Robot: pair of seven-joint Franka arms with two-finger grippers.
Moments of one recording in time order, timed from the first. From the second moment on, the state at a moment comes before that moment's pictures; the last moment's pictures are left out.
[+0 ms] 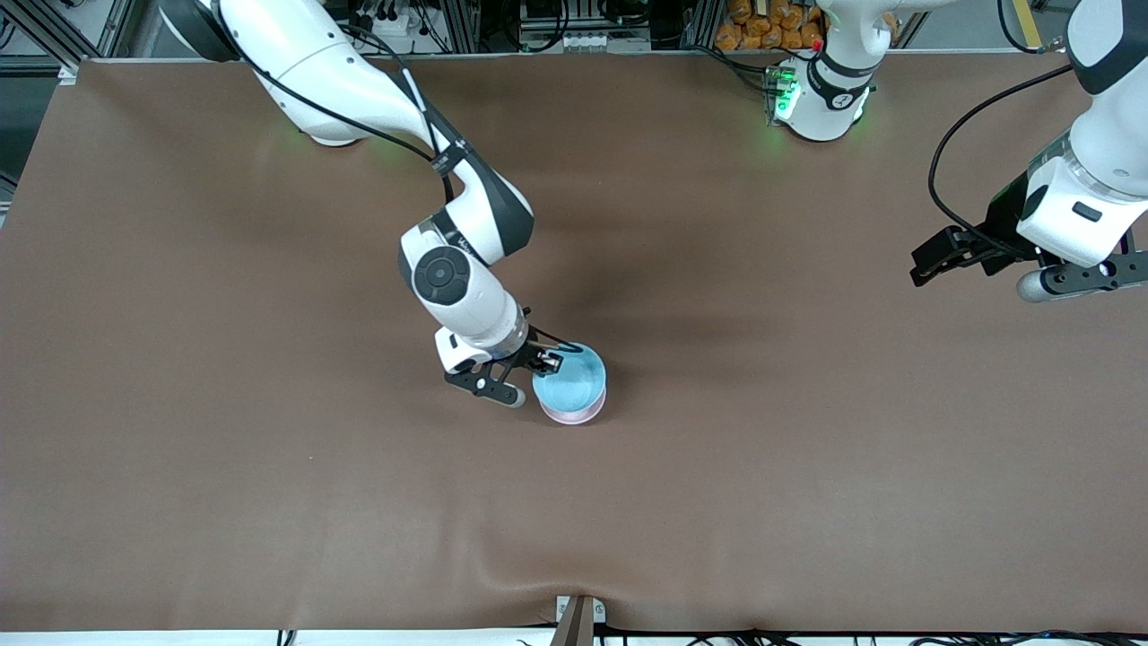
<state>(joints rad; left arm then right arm) 0.03 0.01 -0.16 -1.67 -0.05 1.74 -0.30 0.51 0.71 0.13 -1.51 0.11 2.39 0.91</state>
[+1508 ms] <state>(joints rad) 0.04 0.04 -0.16 -1.51 -0.02 1.63 -0.15 0.52 0.74 0.12 -1.50 0.10 2.43 0.92</state>
